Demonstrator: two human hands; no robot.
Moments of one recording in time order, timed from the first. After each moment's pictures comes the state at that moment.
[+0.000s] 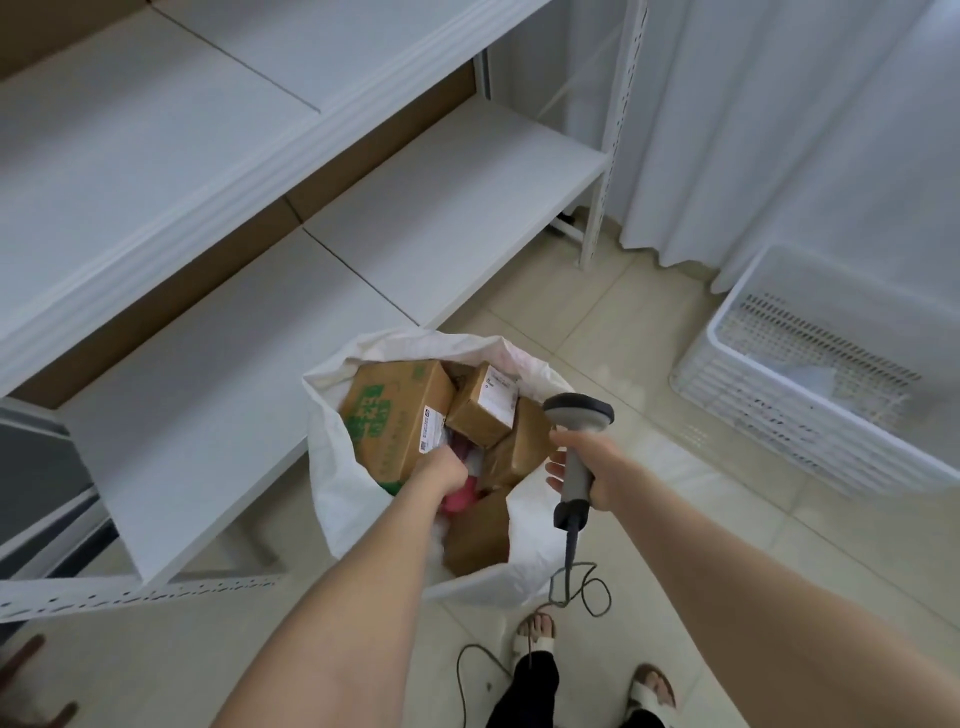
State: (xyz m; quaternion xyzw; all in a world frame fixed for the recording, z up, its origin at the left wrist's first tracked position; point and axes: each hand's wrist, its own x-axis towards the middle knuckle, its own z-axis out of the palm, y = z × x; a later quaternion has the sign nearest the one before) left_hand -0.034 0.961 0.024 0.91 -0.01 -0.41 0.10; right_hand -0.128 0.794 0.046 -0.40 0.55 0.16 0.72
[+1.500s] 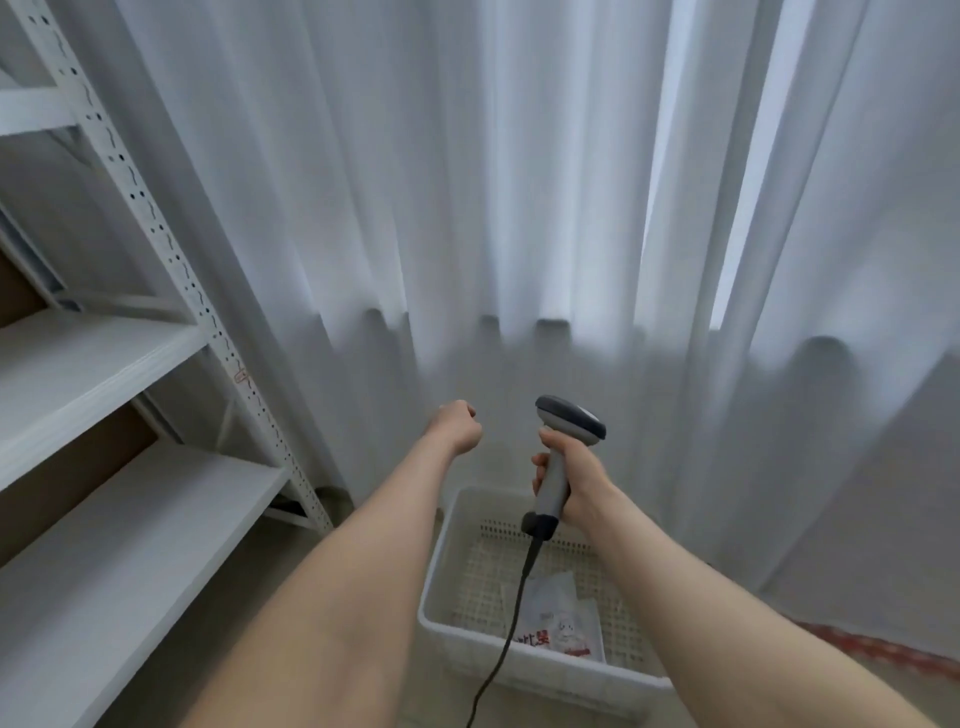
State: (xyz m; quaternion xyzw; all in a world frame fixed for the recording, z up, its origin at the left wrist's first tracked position) left_hand -0.126 0.232 0.263 0.88 -0.39 -0.22 0.19; right_hand -0.287 0.197 0.236 -0.28 0.45 -0.27 0.80
